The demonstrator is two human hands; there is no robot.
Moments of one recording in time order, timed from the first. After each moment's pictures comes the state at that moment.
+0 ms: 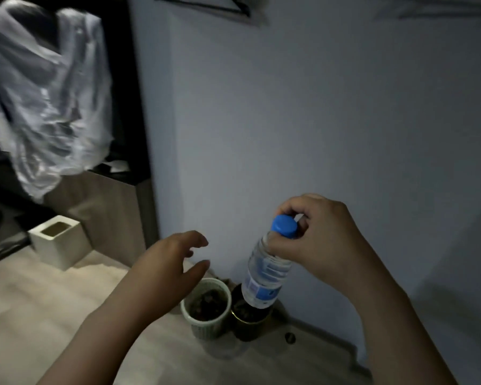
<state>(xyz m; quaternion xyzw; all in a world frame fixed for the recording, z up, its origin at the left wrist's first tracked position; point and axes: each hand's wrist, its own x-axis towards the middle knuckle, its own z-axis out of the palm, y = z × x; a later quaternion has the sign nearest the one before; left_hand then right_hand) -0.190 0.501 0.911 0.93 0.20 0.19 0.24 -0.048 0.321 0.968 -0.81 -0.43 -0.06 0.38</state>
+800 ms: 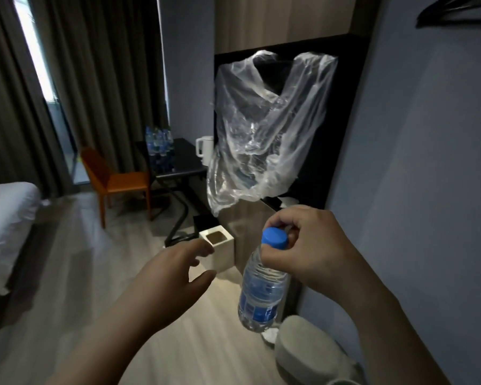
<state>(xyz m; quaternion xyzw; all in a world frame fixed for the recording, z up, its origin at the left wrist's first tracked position) -0.369 0.842 0.924 0.84 0.47 0.24 0.15 -0.159 0.791 0.972 -0.63 -0.67 0.08 0.39</state>
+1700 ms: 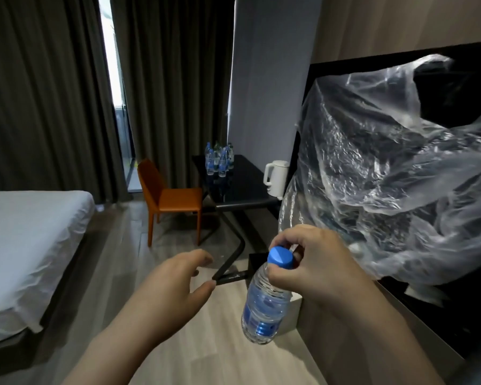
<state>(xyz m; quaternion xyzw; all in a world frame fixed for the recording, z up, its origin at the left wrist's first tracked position) -0.545 1.271 0.922 0.78 0.56 0.25 0.12 -0.322 1.263 0.968 -0.56 -0.75 0.10 0.32</state>
